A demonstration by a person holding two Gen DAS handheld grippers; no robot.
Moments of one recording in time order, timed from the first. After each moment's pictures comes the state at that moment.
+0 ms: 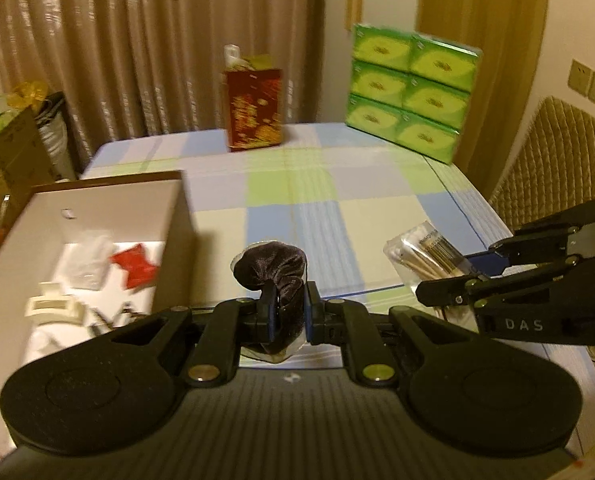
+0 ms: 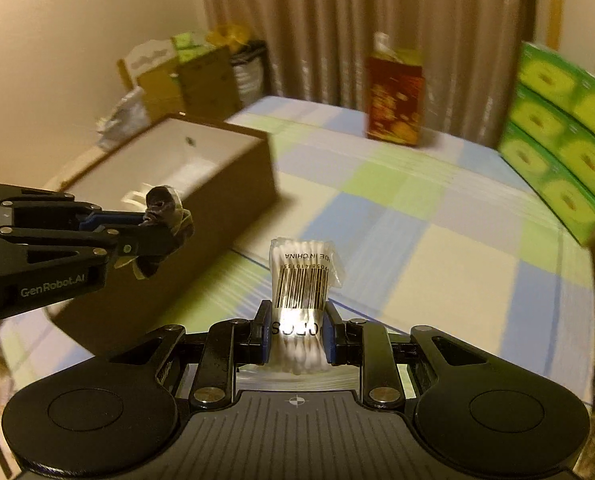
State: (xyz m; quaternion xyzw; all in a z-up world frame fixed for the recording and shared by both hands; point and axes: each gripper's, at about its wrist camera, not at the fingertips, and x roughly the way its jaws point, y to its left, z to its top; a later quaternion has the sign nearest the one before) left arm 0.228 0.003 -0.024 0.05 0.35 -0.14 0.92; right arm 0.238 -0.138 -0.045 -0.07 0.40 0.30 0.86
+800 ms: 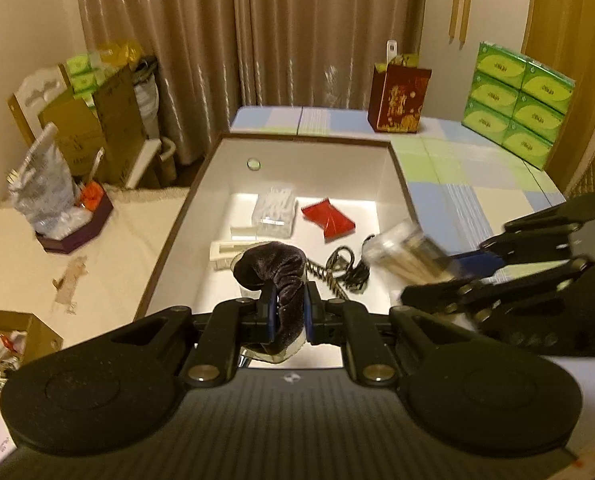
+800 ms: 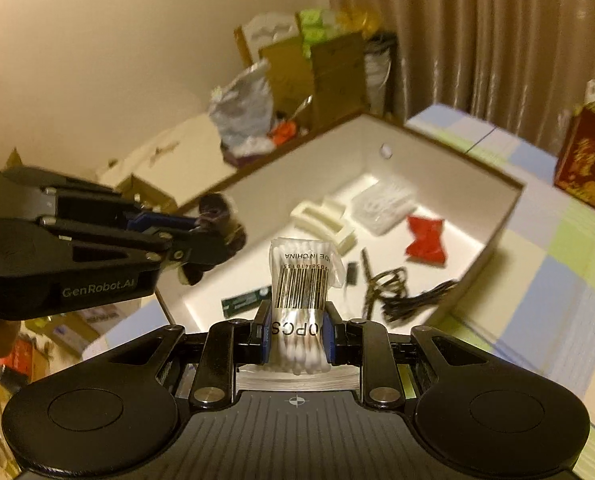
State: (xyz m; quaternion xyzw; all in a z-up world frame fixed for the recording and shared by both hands) left arm 0.209 0.207 -0.009 0.02 0.39 -0.06 0.92; right arm 0.222 0.082 -0.068 -0.11 0.41 0.42 0.80
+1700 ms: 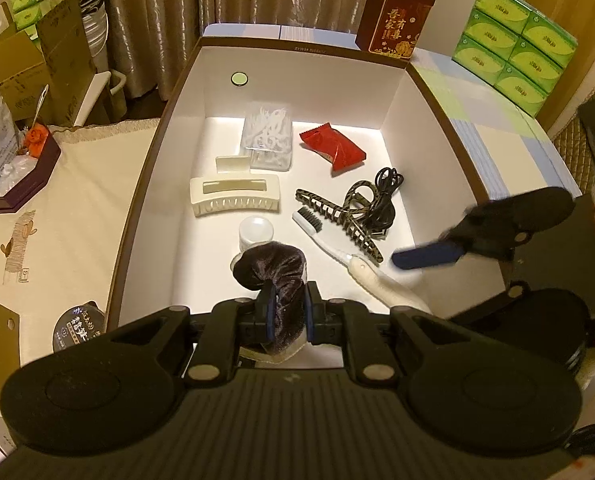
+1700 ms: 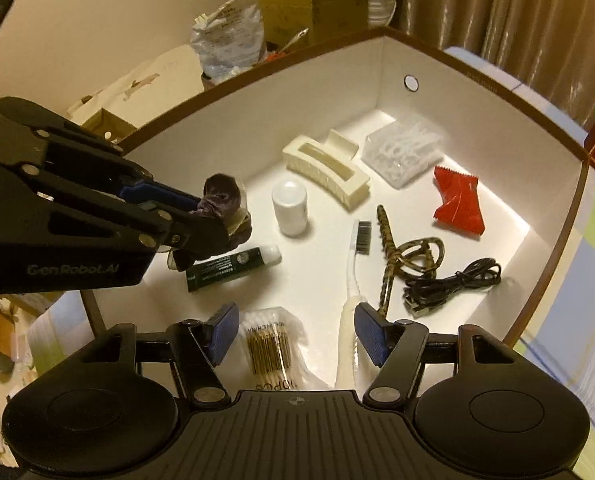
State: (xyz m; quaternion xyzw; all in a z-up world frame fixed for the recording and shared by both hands) left arm 0.268 0.251 -0.070 0.01 0.49 -0.12 0.86; right arm 0.257 0.137 -0.133 -0.17 0.47 0.39 0.77
